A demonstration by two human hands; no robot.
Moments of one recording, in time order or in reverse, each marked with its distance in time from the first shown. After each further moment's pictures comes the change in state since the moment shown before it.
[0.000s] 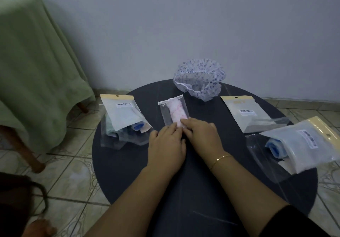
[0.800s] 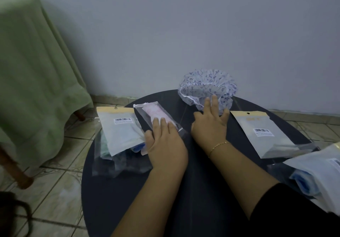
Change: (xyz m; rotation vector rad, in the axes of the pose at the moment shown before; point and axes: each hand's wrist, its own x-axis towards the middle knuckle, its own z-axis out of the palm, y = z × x) left_hand 0.063 -0.008 0.004 0.123 -0.115 -0.317; right_hand 0.092 0.012 0.016 -0.527 0.031 0.149
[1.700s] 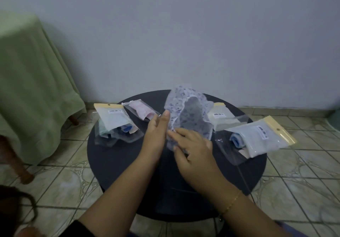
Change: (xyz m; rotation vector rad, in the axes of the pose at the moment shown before) left_hand -0.095 0.021 -0.066 -1.563 -0.215 -0.166; right_hand -0.211 0.027 -0.115 0.848 0.176 -0.209
